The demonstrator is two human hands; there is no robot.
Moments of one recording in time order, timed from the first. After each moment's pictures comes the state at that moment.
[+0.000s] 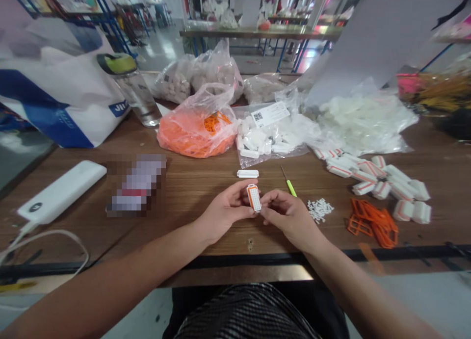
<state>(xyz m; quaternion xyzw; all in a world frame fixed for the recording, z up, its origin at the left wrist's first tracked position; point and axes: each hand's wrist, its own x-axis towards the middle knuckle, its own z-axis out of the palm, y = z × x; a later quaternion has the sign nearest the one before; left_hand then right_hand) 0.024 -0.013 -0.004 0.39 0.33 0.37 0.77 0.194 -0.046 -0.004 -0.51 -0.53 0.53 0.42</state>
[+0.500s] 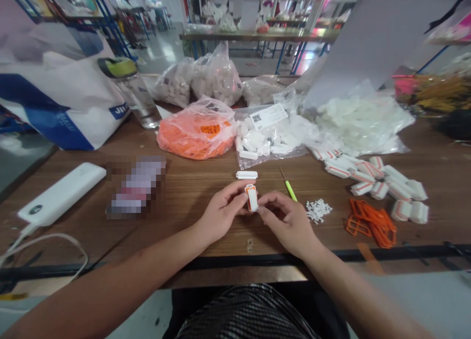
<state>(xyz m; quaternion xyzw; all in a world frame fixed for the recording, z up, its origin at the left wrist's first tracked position) 0.020 -0.013 -0.003 0.51 0.37 0.37 0.69 0.188 -0.053 -0.004 -0.53 -0.59 0.41 0.45</state>
